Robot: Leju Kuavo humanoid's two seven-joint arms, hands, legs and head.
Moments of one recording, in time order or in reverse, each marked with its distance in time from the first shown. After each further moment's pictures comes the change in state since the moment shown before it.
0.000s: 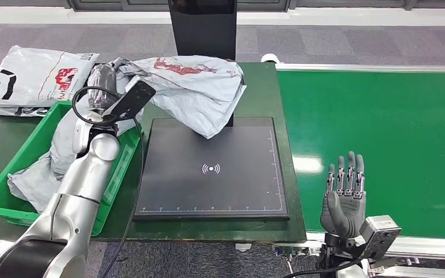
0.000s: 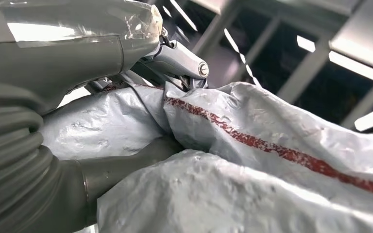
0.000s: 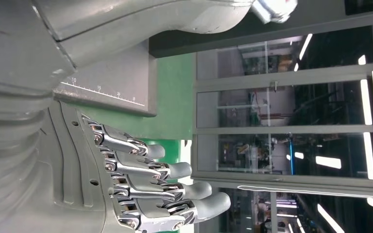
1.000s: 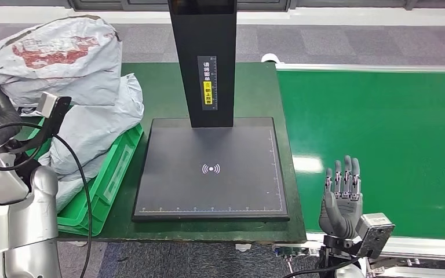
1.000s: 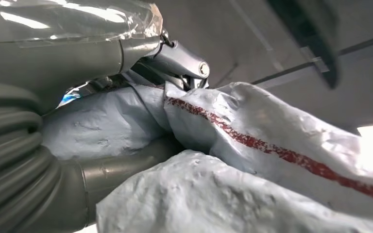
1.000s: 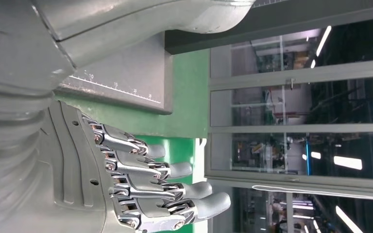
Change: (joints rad) left arm 0.296 0.085 0.325 -0.562 -0.695 0.355 0.323; right arm -0.003 0.002 -0.017 0.041 0.008 -0.002 0.018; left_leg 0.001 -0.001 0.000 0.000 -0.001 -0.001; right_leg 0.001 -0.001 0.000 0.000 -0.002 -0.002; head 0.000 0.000
